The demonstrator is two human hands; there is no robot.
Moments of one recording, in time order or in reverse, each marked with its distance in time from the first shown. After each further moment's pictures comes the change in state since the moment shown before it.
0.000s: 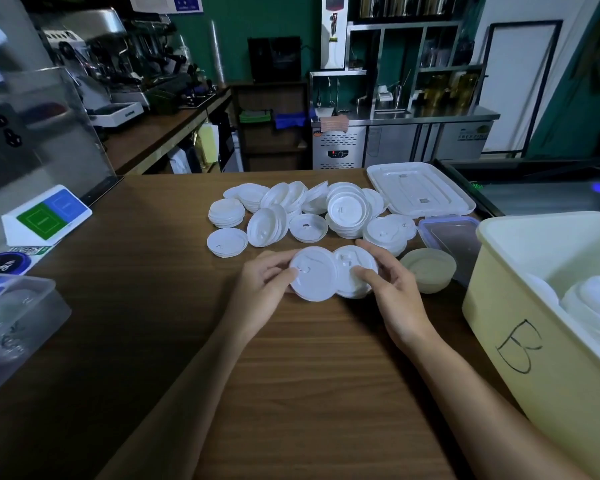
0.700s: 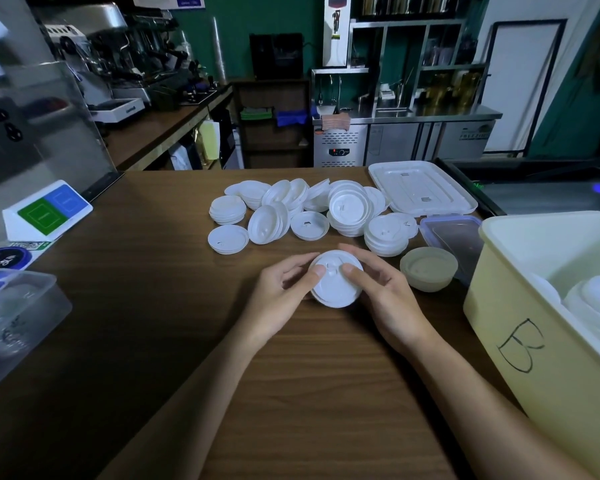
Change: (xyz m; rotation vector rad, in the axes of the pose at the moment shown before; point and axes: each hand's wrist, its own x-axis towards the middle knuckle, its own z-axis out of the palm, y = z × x) left_hand -0.005 -0.013 0.018 -0.089 -0.123 -0.052; right_hand -0.004 0.003 0.006 0.151 -0.186 0.030
